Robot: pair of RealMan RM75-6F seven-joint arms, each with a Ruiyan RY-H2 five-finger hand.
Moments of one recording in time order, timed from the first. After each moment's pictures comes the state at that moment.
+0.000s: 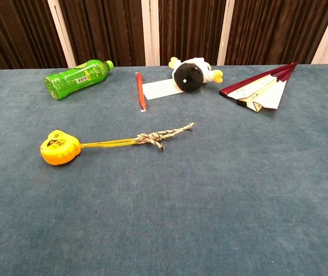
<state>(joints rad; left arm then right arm) -0.06 -1.15 0.00 -1.57 1.63 1.58 0.11 0.12 -1.20 0.00 -1.61 -1.59 1.51 -0.17</state>
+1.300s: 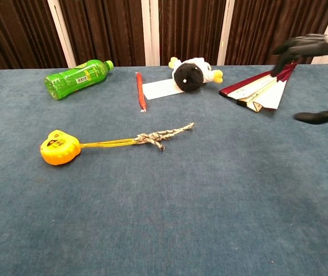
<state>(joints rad) -0.07 -1.14 0.00 -1.60 1.61 1.55 0.07 0.43 -1.32 0.20 -1.76 -1.49 1.18 -0.24</state>
